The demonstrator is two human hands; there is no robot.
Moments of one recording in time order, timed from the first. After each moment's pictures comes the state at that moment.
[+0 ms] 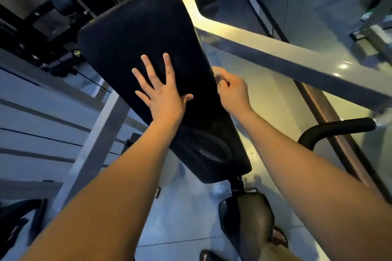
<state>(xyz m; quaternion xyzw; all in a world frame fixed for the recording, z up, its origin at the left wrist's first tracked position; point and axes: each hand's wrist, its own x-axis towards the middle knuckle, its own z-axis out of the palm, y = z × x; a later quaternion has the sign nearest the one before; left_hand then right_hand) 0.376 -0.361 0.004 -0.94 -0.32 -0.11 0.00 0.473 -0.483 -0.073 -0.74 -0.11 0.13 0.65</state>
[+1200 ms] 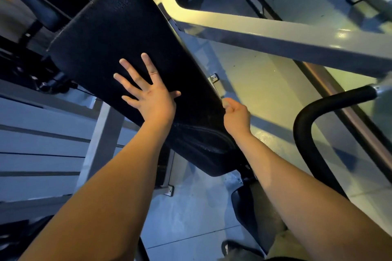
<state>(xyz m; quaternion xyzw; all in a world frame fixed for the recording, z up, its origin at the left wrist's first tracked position) 0.391 -0.362 -0.008 -0.93 -0.35 -0.10 0.05 0.407 -0.514 -0.143 -0.74 0.04 0.21 0.64</state>
